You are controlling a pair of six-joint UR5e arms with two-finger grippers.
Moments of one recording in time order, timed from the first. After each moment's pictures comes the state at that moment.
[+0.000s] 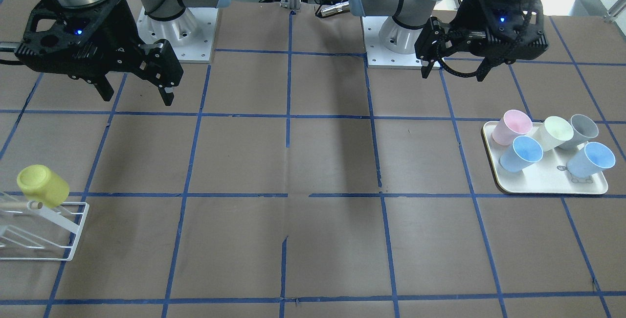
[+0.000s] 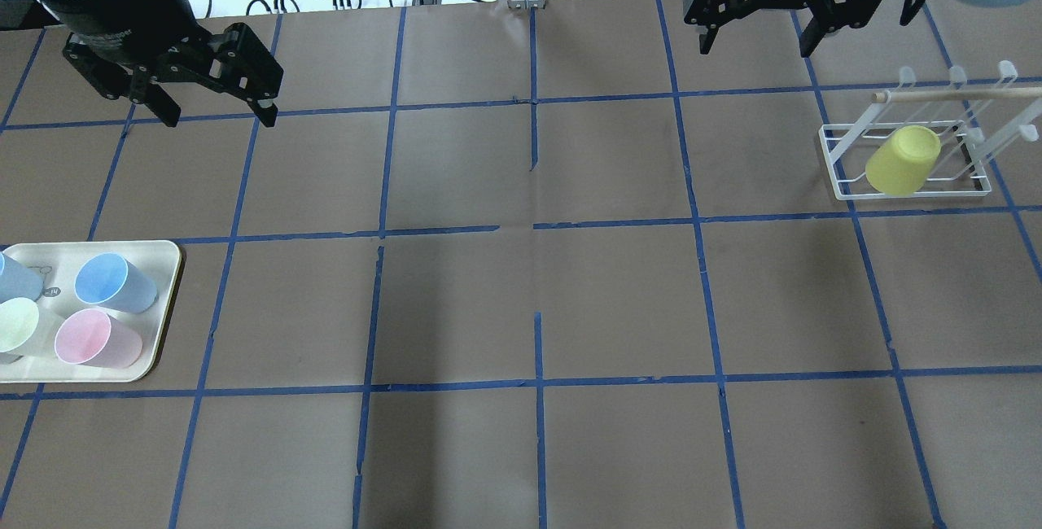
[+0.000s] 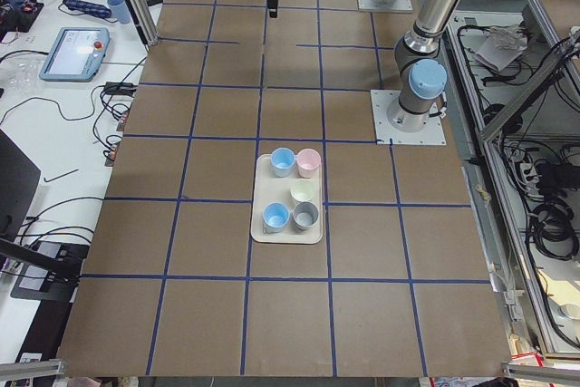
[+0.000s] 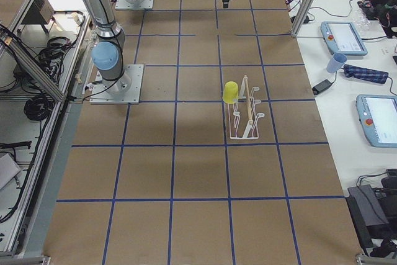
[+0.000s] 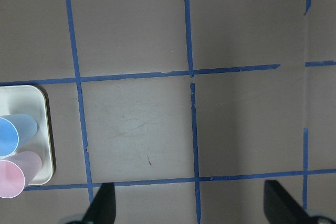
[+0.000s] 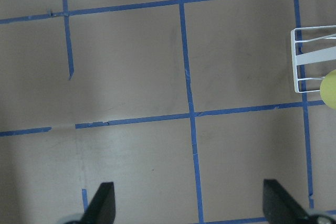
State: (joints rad) left arm -1.51 -1.56 -1.46 -1.69 1.58 0.11; right arm 1.60 -1.50 1.40 -1.59 -1.56 0.12
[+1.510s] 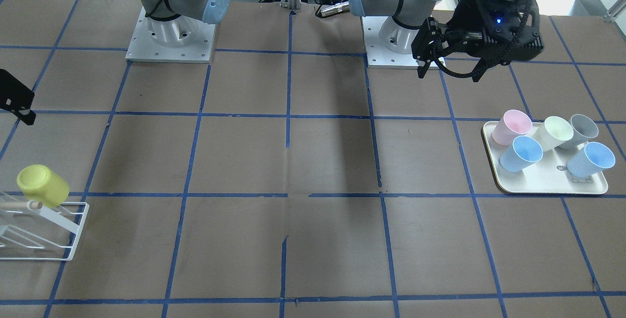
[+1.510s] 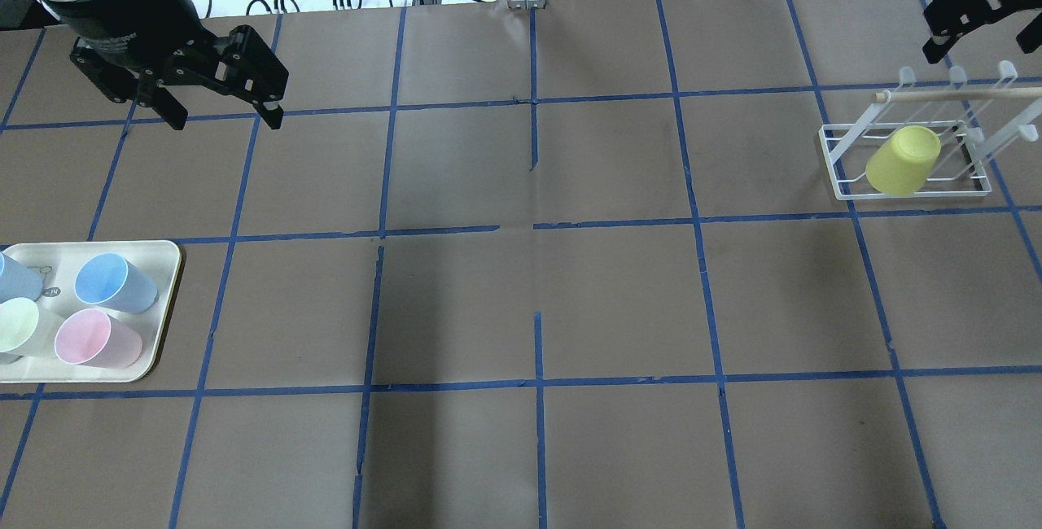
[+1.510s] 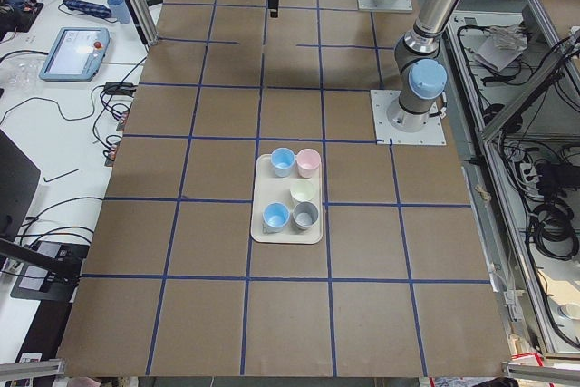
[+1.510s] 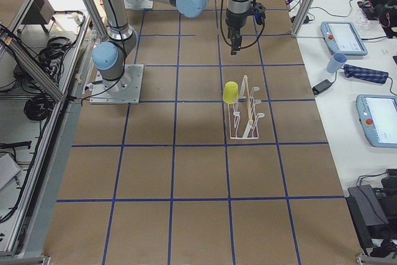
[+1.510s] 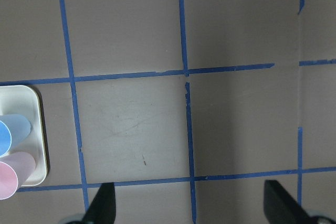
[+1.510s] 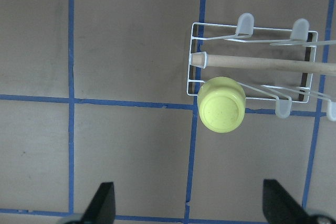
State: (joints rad) left arm -1.51 -1.55 -1.47 -1.69 1.56 0.11; right arm 1.21 -1.42 1.42 -1.57 -1.58 -0.44
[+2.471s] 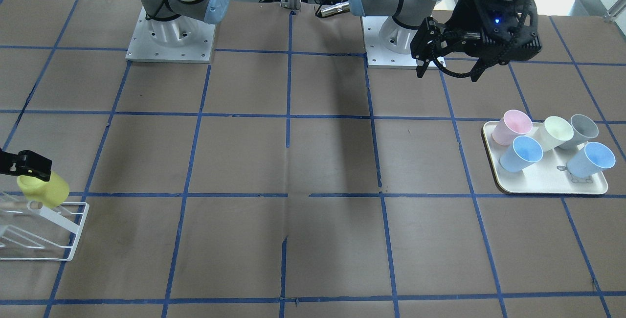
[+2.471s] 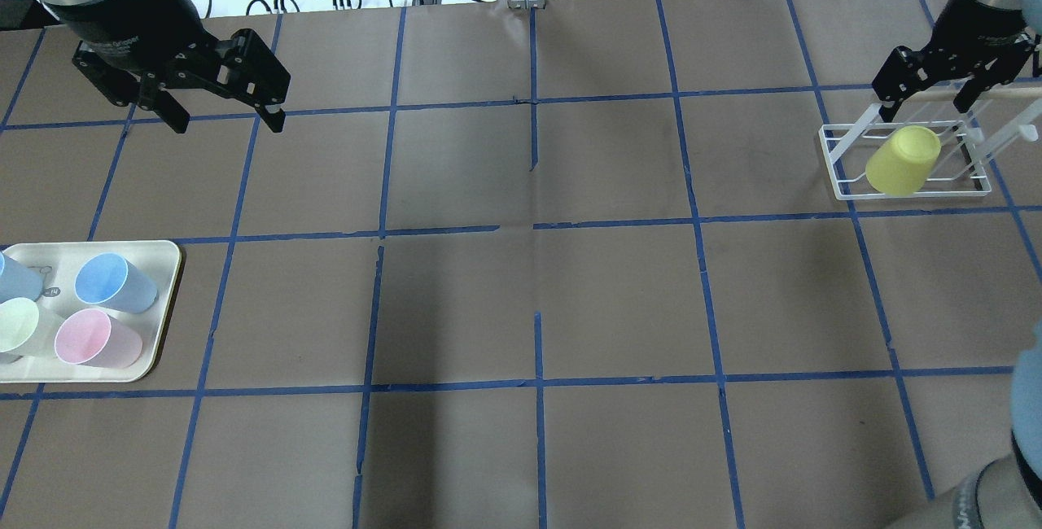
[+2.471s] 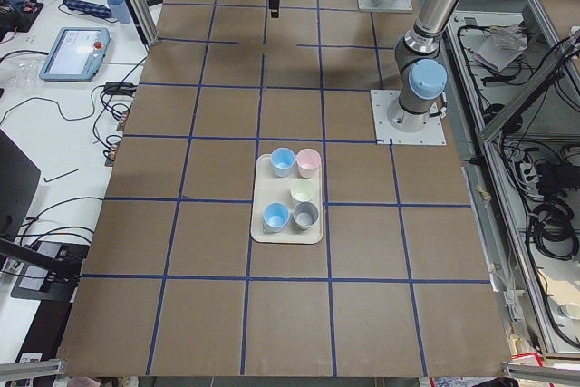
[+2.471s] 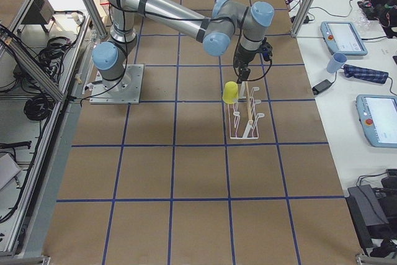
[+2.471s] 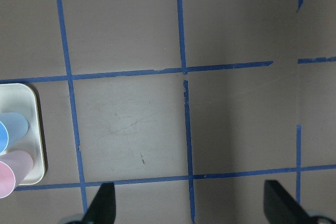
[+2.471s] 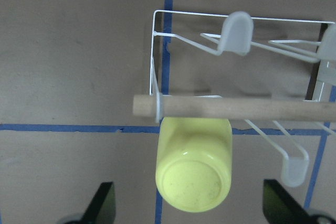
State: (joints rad) left arm -1.52 -1.55 -1.47 -1.69 1.56 0.11; right arm 1.21 -1.23 1.50 -1.77 -1.70 -0.41
